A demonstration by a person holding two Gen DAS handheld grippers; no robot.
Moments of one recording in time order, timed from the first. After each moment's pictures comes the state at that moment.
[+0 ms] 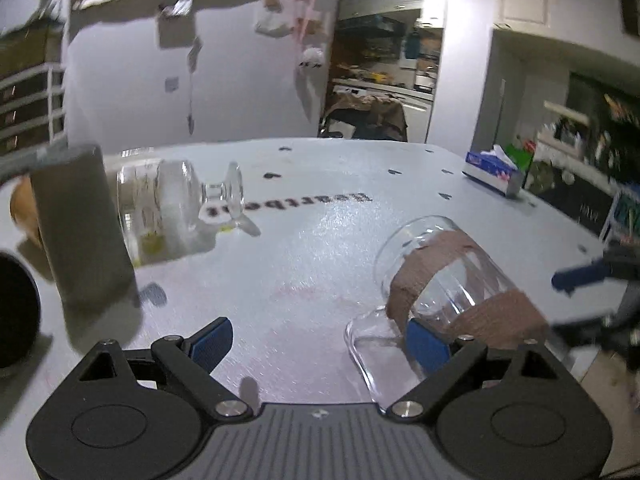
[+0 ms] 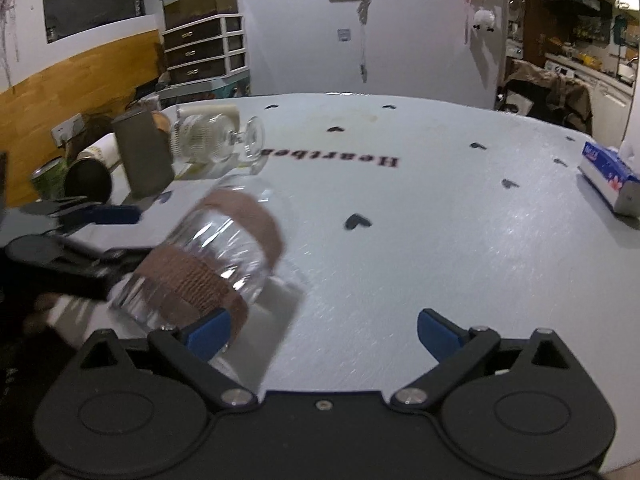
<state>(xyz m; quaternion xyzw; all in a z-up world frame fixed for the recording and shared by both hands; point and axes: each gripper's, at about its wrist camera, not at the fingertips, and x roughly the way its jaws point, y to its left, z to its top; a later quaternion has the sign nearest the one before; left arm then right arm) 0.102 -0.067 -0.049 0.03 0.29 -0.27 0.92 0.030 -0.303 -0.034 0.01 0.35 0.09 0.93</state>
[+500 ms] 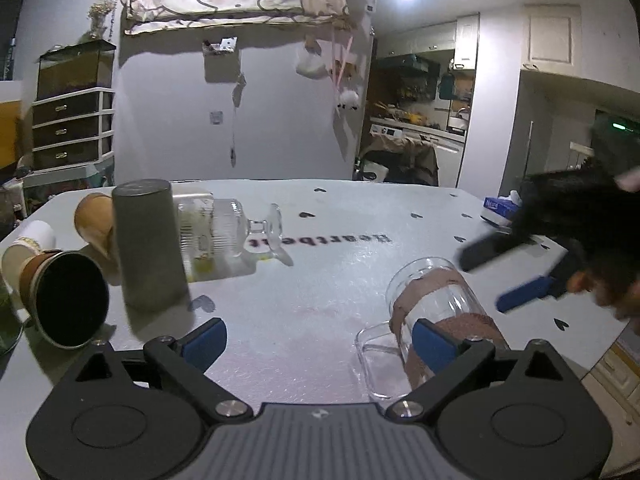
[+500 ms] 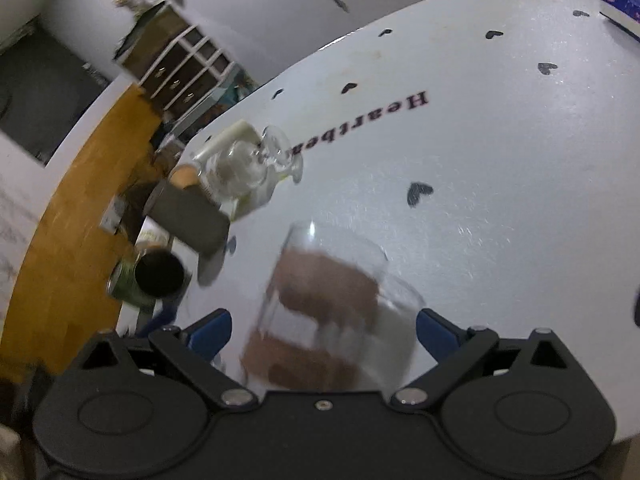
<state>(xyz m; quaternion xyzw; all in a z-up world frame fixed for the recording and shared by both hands) 0.048 -0.042 -0.015 0.01 0.24 -0.21 0.95 0.103 -0.322 -0.012 0.27 0.45 0.12 0.84</state>
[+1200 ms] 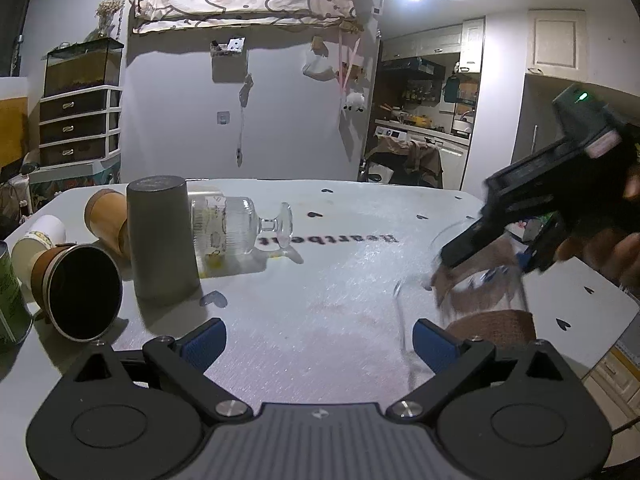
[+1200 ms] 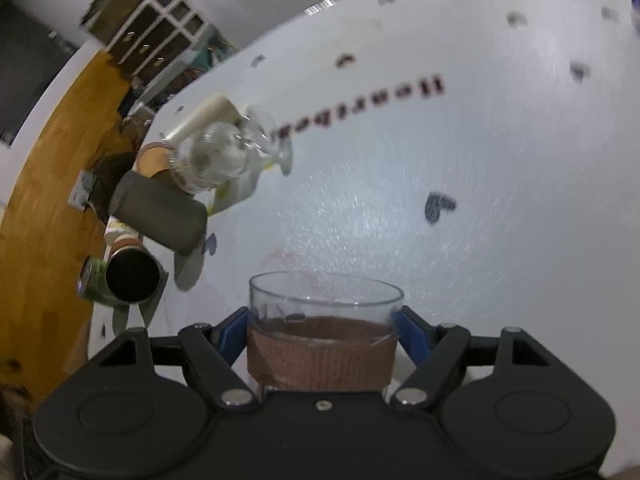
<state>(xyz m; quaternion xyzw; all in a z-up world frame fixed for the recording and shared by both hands) 0.045 -0.032 -0.014 0.01 0.24 -0.21 0.95 0.140 -0.308 0.007 0.22 0.50 0.12 0.83</state>
